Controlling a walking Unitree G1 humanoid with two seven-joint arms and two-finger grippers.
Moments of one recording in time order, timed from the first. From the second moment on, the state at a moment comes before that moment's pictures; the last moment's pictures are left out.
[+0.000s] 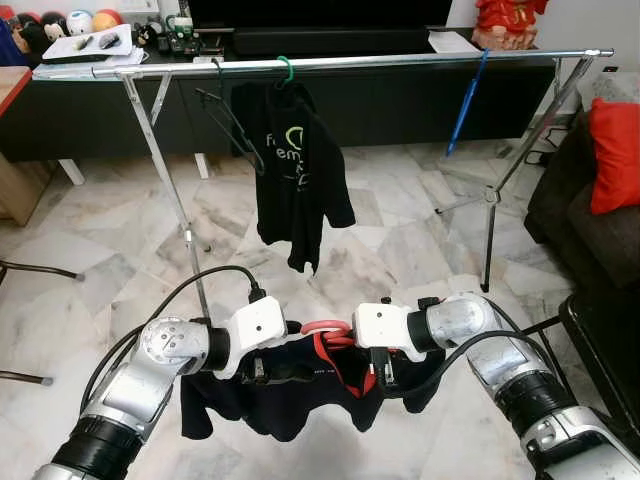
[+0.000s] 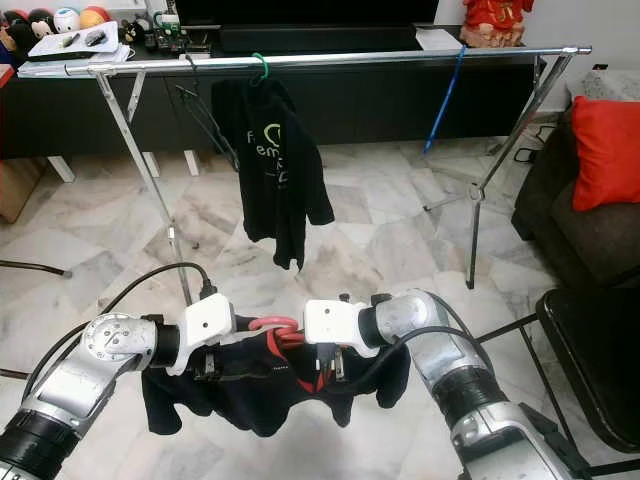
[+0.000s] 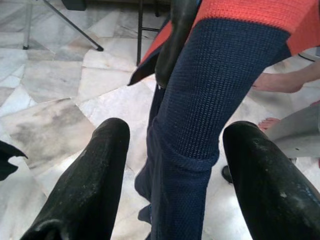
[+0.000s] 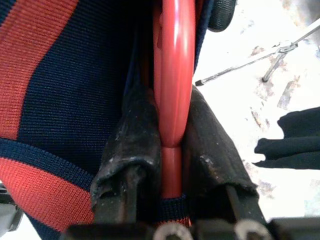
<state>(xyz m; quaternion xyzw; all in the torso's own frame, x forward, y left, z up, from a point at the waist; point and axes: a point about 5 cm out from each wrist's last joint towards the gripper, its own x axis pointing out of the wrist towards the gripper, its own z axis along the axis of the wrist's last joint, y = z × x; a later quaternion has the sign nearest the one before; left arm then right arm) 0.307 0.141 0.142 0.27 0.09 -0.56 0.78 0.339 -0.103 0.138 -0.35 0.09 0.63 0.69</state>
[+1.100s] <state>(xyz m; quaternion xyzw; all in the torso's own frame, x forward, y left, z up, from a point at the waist) 0.302 0.145 0.164 0.24 0.10 -0.59 0.77 0.336 -0.102 0.141 -0.36 0.06 0.63 0.69</state>
